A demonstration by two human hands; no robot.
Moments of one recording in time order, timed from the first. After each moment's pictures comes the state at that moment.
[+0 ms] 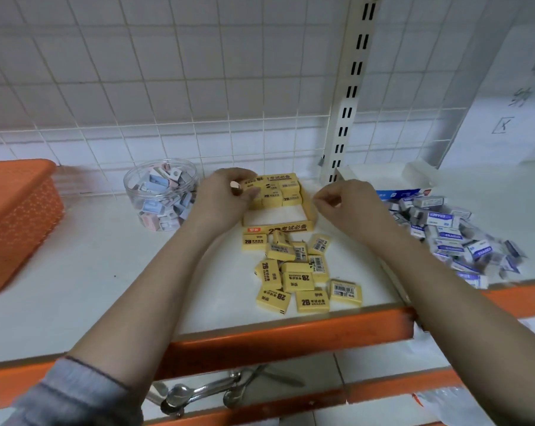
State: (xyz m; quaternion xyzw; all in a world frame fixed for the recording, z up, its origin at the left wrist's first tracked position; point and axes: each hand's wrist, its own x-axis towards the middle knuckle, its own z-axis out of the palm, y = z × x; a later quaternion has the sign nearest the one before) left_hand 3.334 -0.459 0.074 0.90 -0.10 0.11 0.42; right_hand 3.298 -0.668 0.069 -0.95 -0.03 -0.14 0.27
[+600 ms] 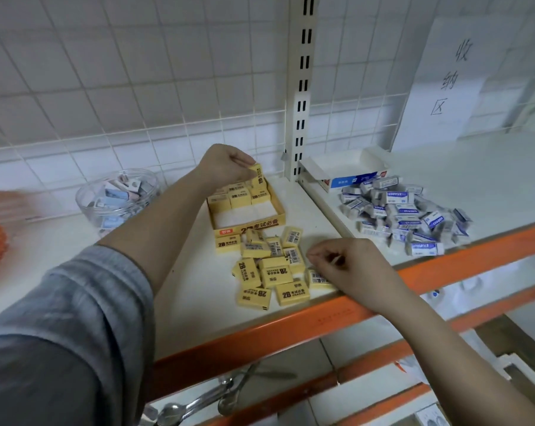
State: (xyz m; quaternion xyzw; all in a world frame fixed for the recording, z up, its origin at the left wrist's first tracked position) left_hand 3.411 -0.507 0.086 0.86 -0.17 -0.05 0.48; right_hand 3.201 -0.675 0.024 -0.92 0.00 -0.10 0.37
